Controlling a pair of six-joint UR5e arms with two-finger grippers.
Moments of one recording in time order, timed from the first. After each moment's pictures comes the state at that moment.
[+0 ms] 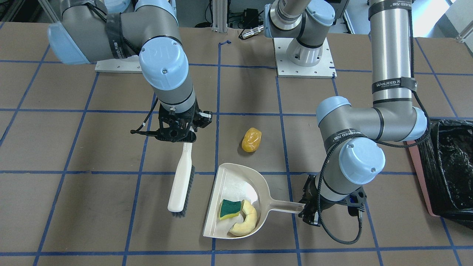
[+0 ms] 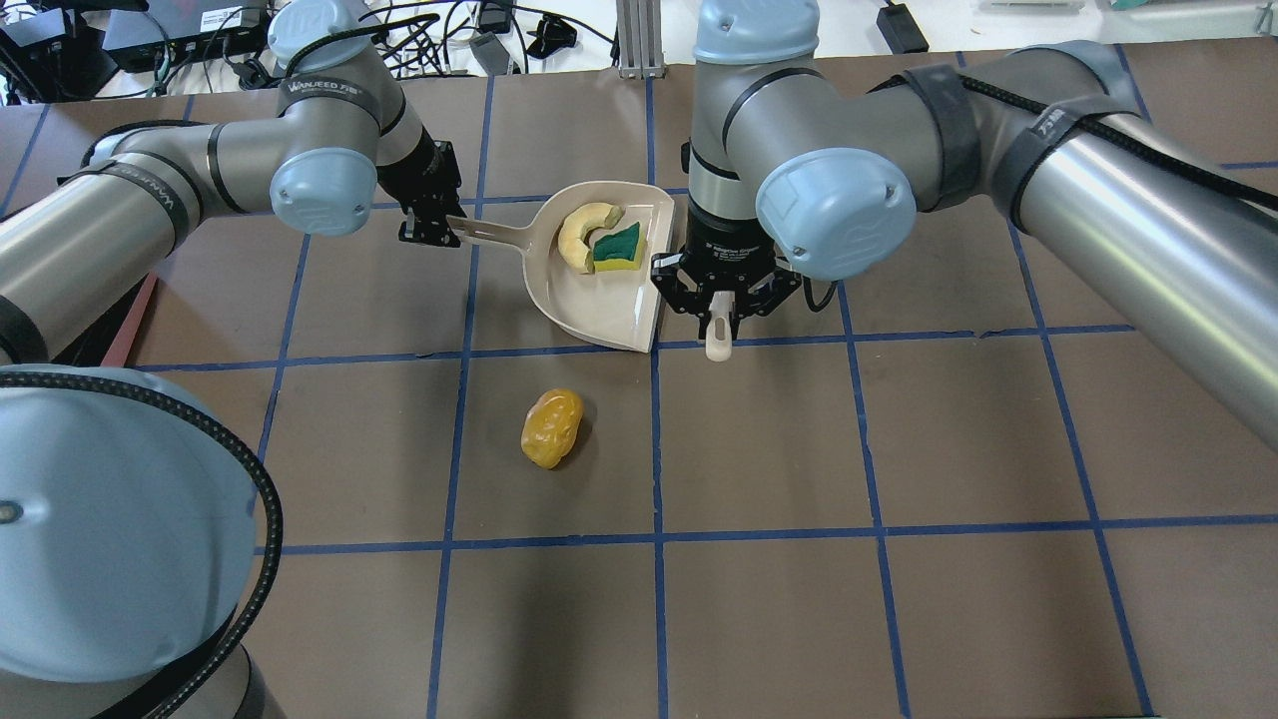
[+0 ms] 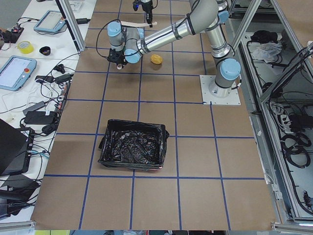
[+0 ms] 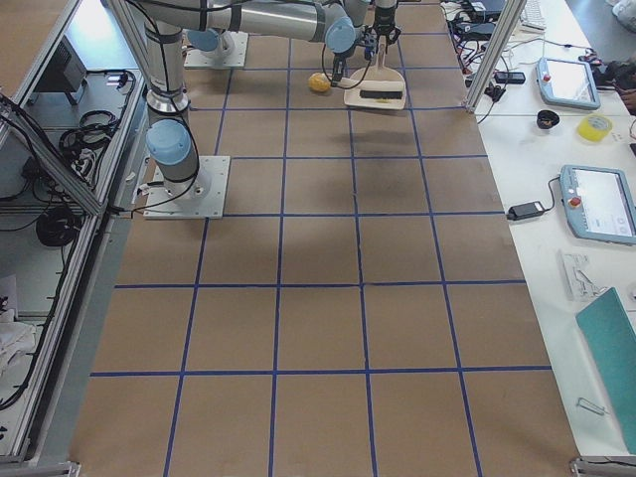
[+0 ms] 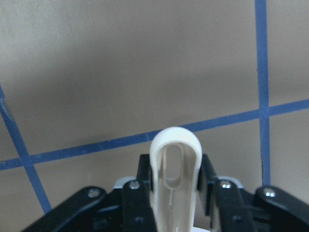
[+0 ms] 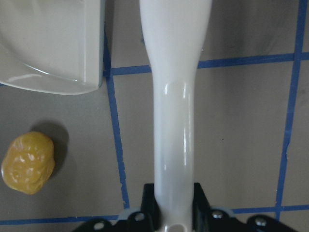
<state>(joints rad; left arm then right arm) -1.53 -2.12 -1.51 -1.01 1.49 -1.35 1.84 -1.30 1.59 -1.72 -1.50 0.34</state>
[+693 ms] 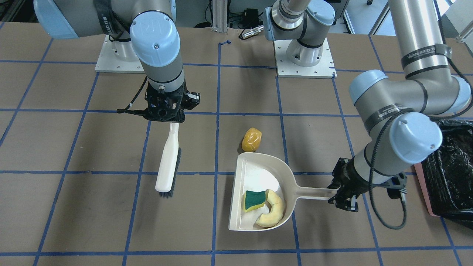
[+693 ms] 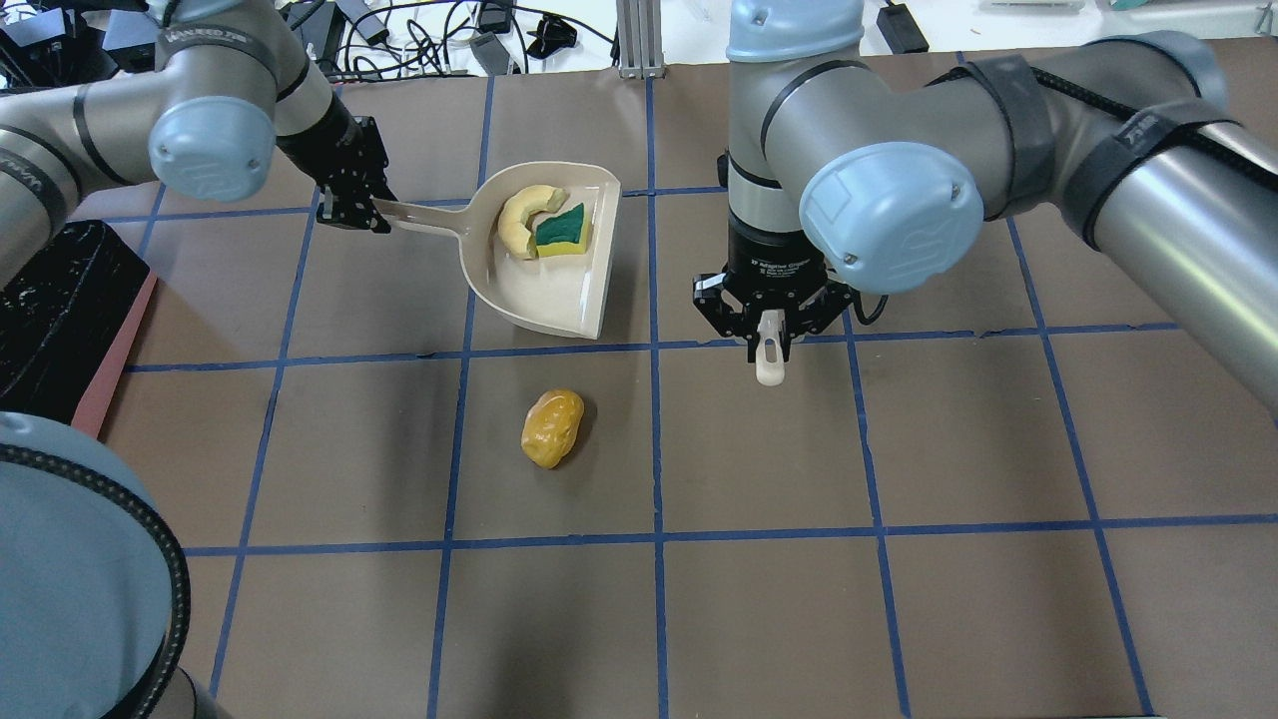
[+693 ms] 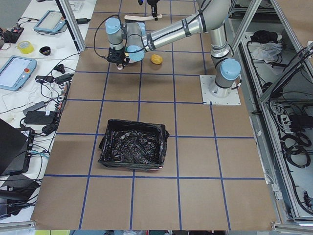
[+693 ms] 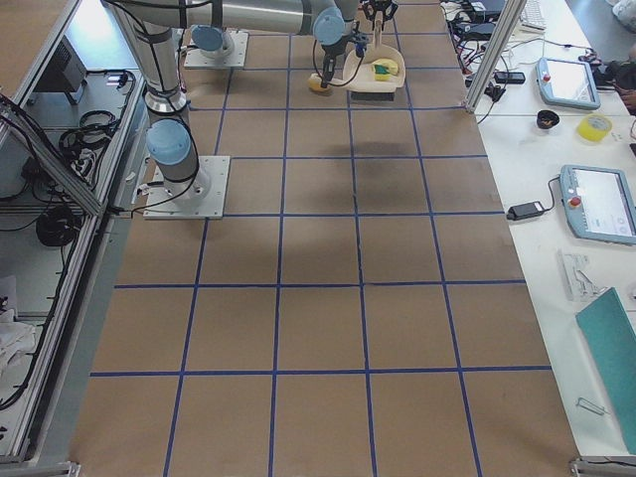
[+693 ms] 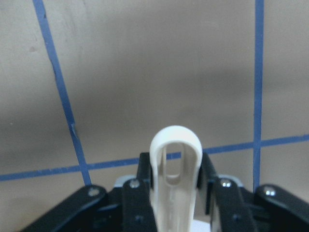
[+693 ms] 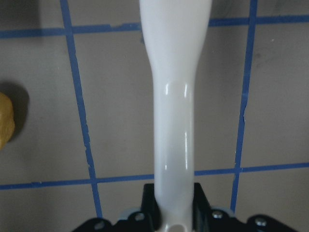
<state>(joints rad) -1.42 -1.99 -1.50 -1.19 1.49 -1.30 1.84 -1.41 1.67 -1.61 -1.55 0.31</state>
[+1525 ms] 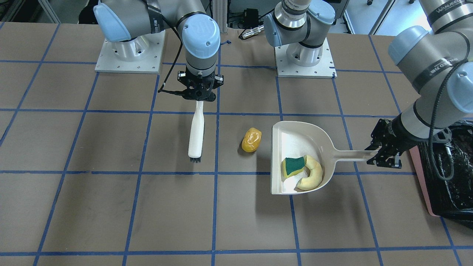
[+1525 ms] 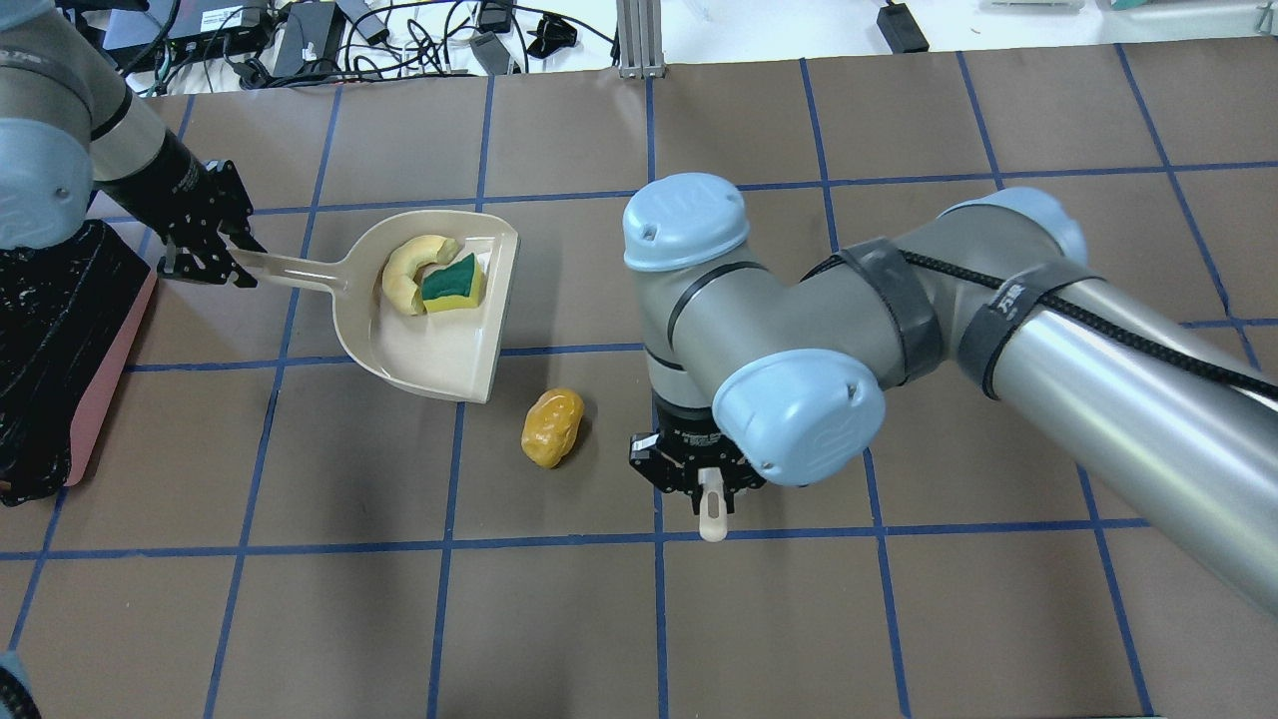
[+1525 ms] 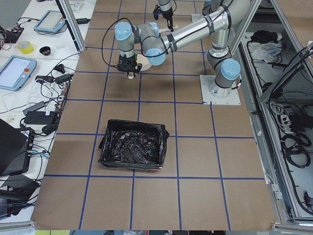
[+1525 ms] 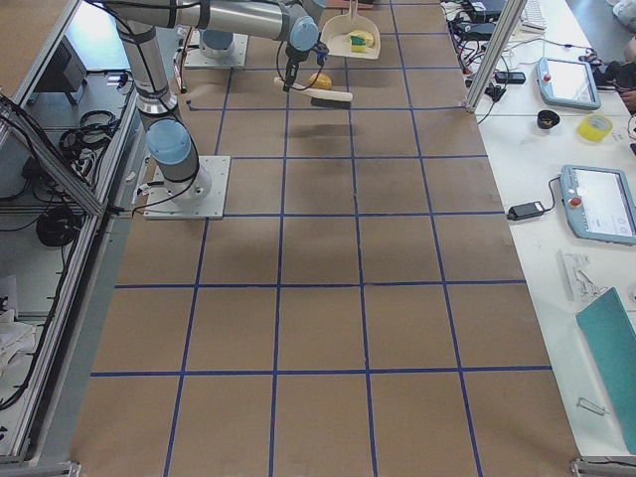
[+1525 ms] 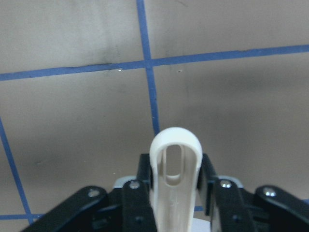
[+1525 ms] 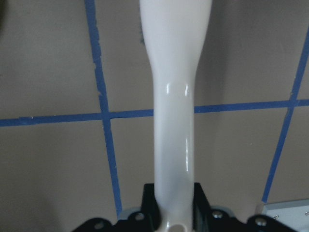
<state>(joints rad) -1.23 -1.79 -1.70 -1.28 1.54 -1.14 2.03 -1.43 1.85 -1.66 -1.50 0.49</state>
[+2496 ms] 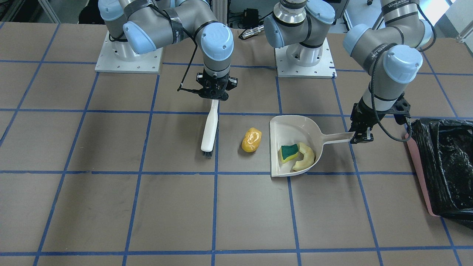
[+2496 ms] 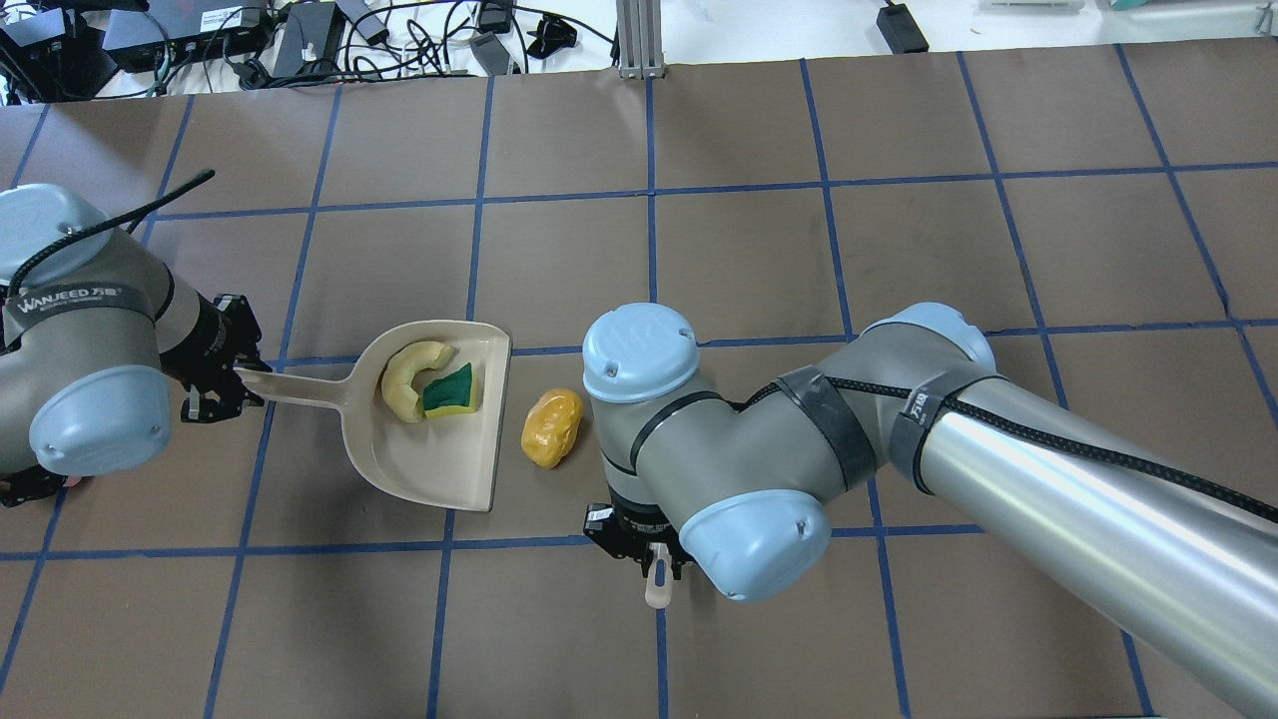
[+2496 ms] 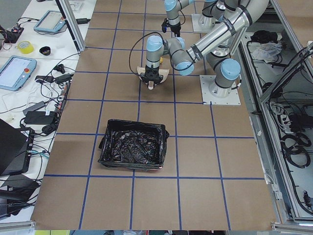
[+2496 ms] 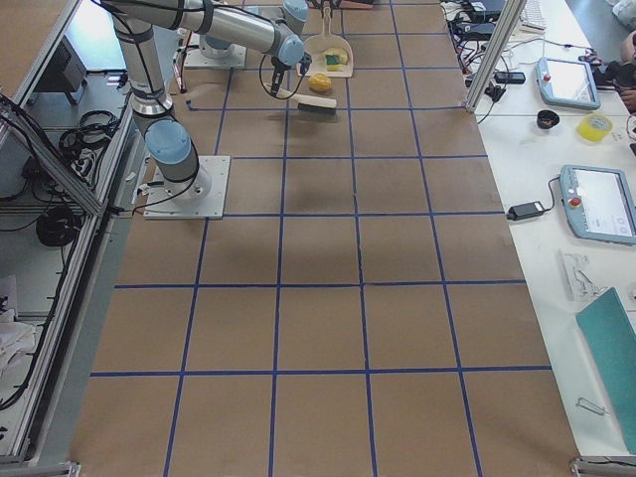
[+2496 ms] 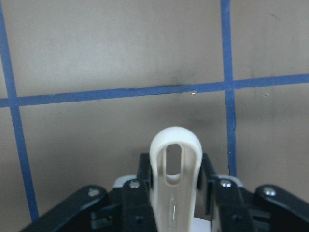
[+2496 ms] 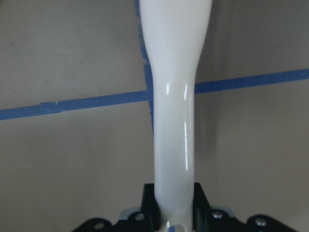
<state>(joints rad) -1.20 -1.61 -2.16 -0.85 1.63 -1.13 2.13 -1.40 1.99 -1.90 -1.42 0.66</state>
